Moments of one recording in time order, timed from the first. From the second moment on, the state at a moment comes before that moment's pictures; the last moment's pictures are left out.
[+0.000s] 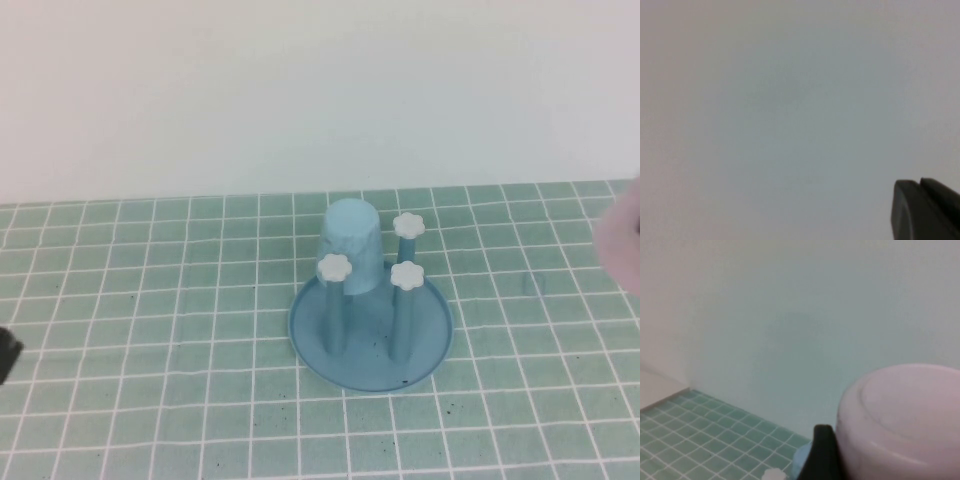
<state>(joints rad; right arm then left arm) 0.14 0.72 -0.54 1.74 0.49 -1.78 -0.59 0.56 -0.50 -0.95 -0.34 1.01</state>
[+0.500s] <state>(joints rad) 0.14 1.33 -0.91 1.72 0.73 -2.05 -0.59 0.56 -0.46 -1.21 -0.37 1.29</state>
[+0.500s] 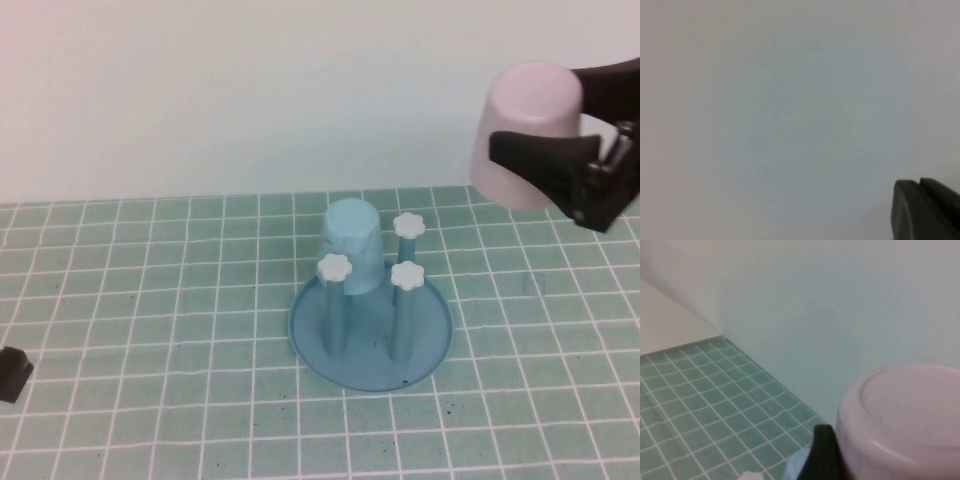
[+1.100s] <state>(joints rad) 0.14 1.75 -1.13 1.72 0.84 -2.25 -0.59 0.51 -0.46 -1.31 -0.36 1.29</state>
